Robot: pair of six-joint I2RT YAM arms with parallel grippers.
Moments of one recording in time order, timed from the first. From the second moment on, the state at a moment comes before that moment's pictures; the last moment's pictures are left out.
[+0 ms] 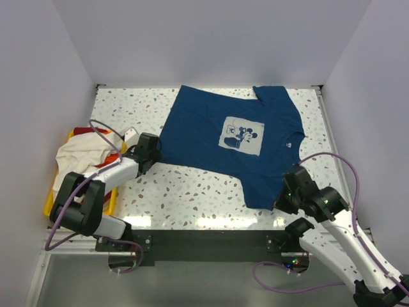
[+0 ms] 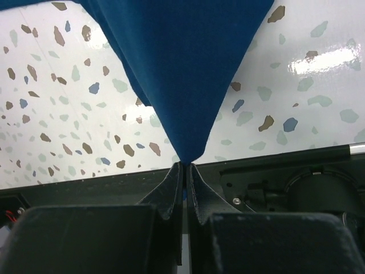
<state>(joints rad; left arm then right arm) -0.33 1.43 0.67 -0.15 -0.47 -0.93 0.52 0.61 0.71 -1.20 0.11 0.92</state>
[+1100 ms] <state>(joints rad) -0.33 1.40 0.68 -0.26 -0.58 -0.97 0.52 0.59 0.71 -1.19 0.11 0.91</state>
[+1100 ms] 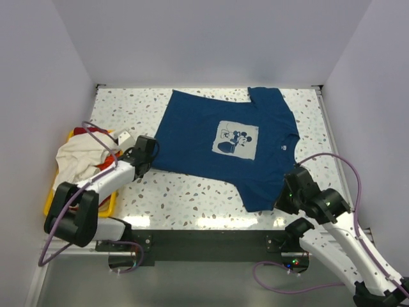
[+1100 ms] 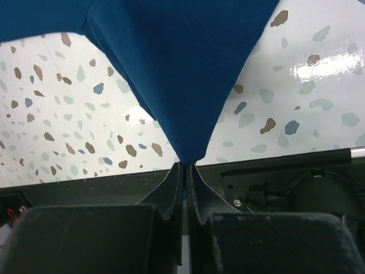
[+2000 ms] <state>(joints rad) -0.33 1.86 1.31 -0.44 -0.61 -0.88 0.29 1.27 1.10 -0.76 0.17 0.74</state>
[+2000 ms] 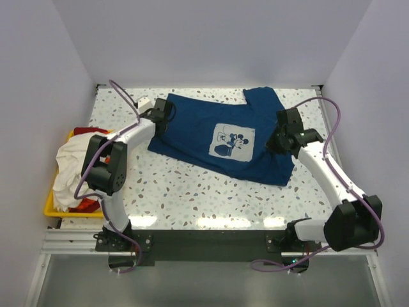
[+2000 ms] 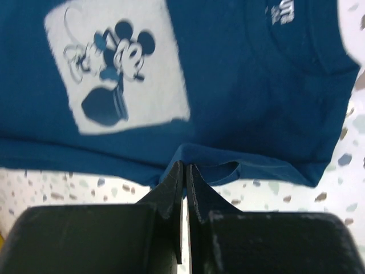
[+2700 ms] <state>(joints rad) -0.25 1.97 1.37 -0.42 -0.55 -0.82 0.09 1.49 1.20 -0.57 0.06 0.69</state>
